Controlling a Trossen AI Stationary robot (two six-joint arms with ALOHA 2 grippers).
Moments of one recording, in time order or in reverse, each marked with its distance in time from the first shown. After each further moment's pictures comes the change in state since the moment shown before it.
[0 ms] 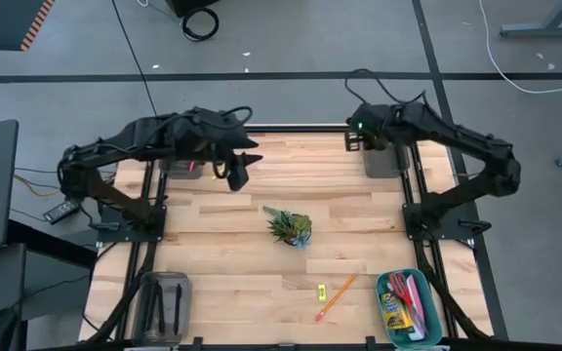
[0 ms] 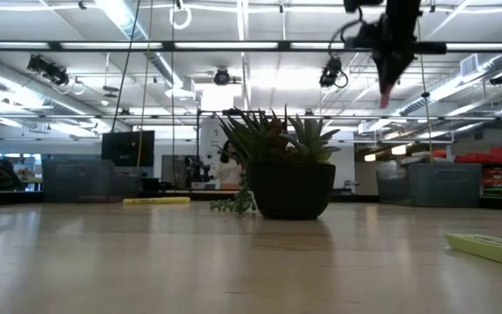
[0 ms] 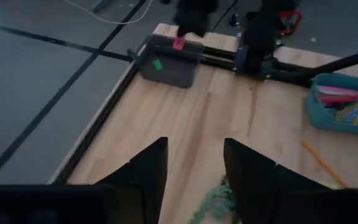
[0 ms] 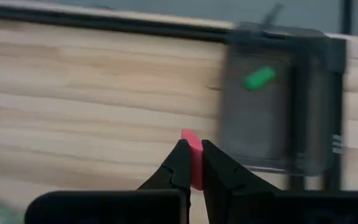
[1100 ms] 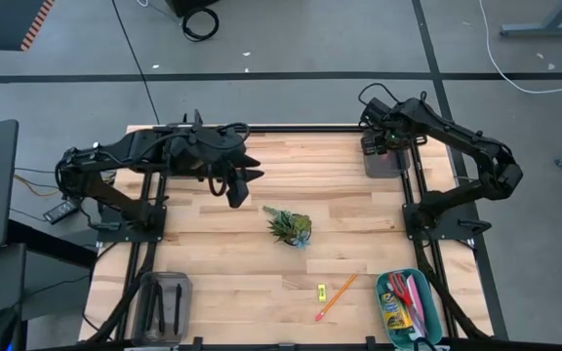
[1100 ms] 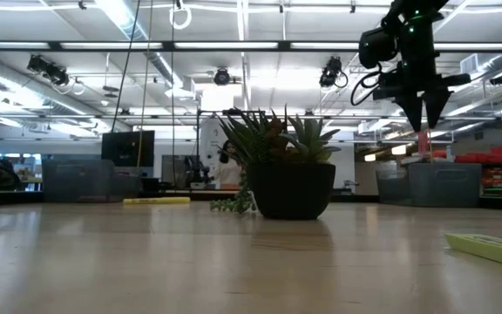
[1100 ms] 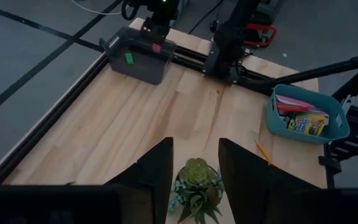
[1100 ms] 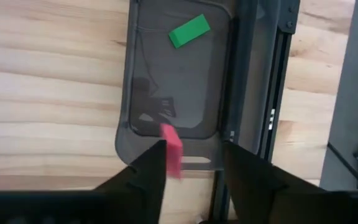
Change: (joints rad) left arm -0.121 -0.004 0.000 0.002 -0.031 -0.202; right arm -0.330 0.001 -0.242 0.010 -0.092 -0.297
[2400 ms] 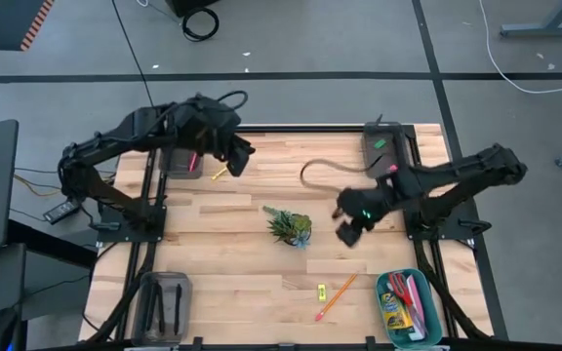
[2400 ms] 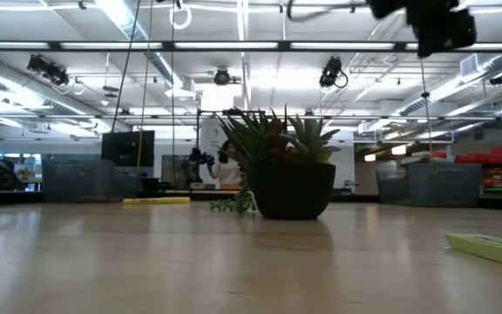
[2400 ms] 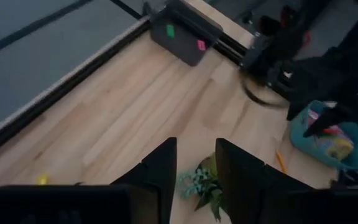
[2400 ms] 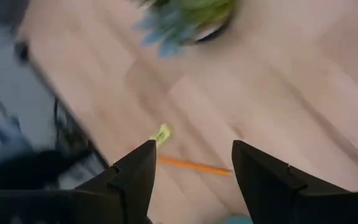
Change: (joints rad) left arm 0.231 0.001 0.000 -0.102 0.148 -0.109; right arm 0.992 -0.042 0.001 0.369 -0.403 0.392
